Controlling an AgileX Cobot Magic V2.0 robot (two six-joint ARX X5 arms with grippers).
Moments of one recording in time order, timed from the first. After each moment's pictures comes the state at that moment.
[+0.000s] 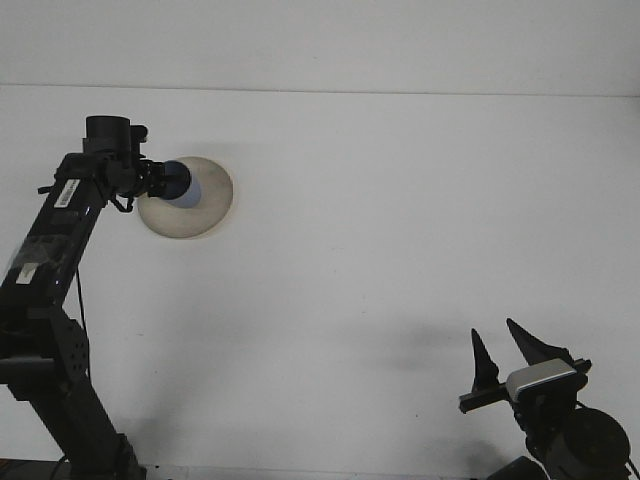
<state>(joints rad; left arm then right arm) 0.07 1.91 1.74 -0.64 0.07 0.01 0.48 0.22 0.60 -0.58 0.16 0.03</state>
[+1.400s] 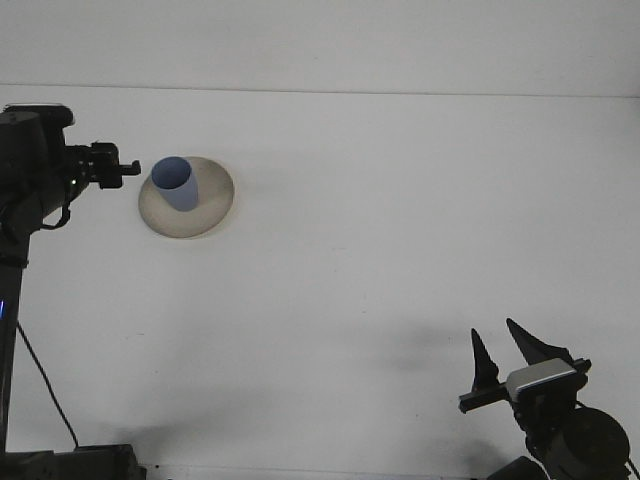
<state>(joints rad) 0.08 1.39 1.78 -0.79 0.09 0.03 0.48 0.22 0.60 -0.58 0.16 0.03</state>
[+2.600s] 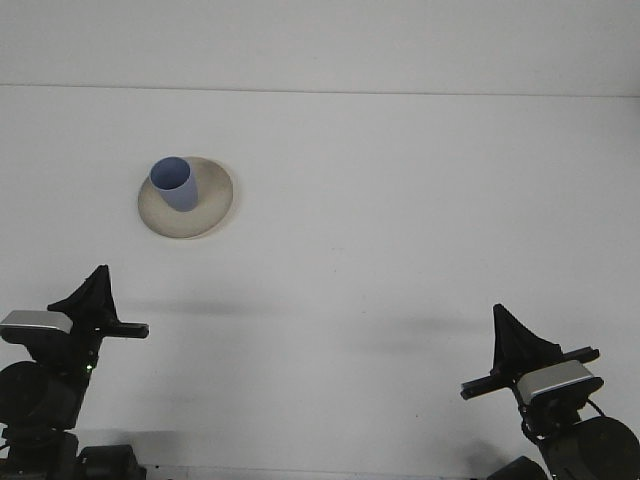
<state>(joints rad) 0.08 0.35 0.58 -0.09 0.10 -0.04 0.48 0.22 0.57 -0.32 0.16 0.02</state>
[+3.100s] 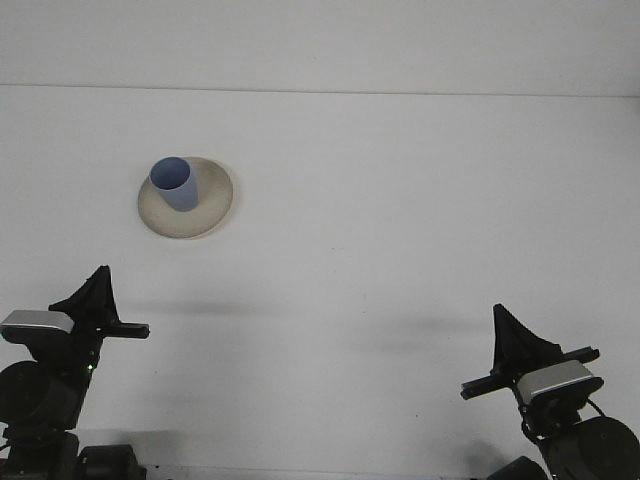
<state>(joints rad) 0.07 0.34 0.58 -0.10 0.09 -0.05 0.48 0.22 0.57 -0.32 0.16 0.02</state>
